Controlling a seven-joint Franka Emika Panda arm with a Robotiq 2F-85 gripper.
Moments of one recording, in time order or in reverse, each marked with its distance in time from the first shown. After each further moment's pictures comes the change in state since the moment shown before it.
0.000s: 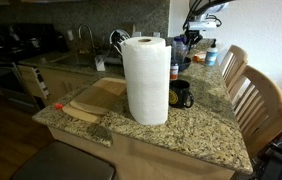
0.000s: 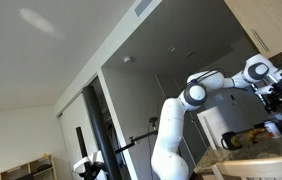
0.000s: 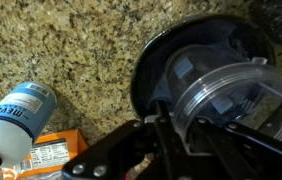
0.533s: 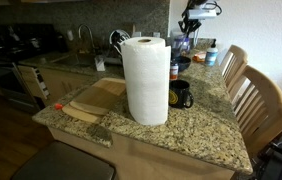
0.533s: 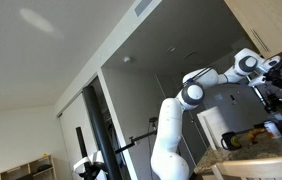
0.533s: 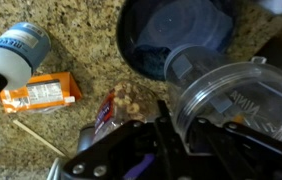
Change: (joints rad) arm 0.028 -0.032 -0.004 0.092 -0.068 0.048 -0.017
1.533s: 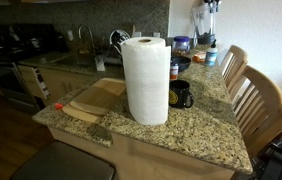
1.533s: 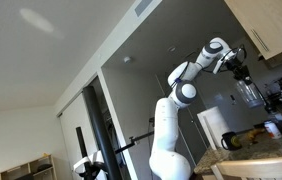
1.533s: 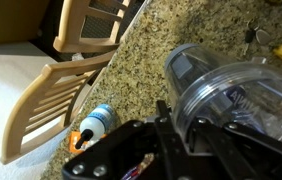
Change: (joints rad) arm 0.083 -0.095 0.025 0.342 -0.107 -0.868 -0.147
